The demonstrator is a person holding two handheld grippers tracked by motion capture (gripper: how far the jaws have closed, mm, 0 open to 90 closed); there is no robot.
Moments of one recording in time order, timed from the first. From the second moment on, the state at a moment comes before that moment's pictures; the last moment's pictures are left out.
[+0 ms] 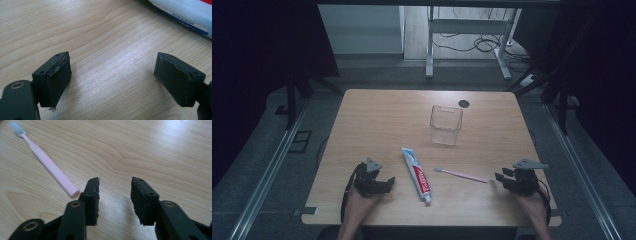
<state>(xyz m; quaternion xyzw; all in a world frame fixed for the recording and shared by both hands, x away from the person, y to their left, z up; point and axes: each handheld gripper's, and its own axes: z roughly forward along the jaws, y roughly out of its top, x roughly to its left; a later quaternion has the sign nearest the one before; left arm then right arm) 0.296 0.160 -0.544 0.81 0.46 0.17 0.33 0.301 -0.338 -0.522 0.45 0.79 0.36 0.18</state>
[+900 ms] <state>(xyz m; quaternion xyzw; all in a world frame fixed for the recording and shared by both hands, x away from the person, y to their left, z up) 0.296 0.160 -0.544 0.81 0.46 0.17 0.33 0.311 -0.301 -0.515 0.41 0.82 0.36 0.15</state>
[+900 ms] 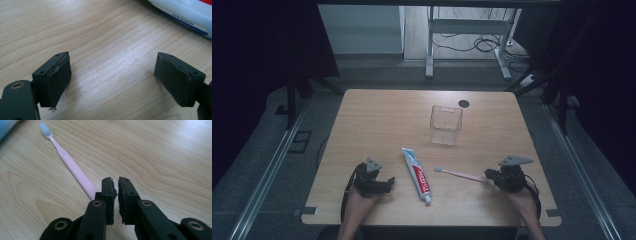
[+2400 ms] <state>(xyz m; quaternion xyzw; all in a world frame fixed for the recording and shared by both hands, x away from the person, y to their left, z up) 0.297 0.160 -0.544 0.80 0.46 0.17 0.33 0.290 -0.283 -0.519 0.37 0.86 0.34 0.12</state>
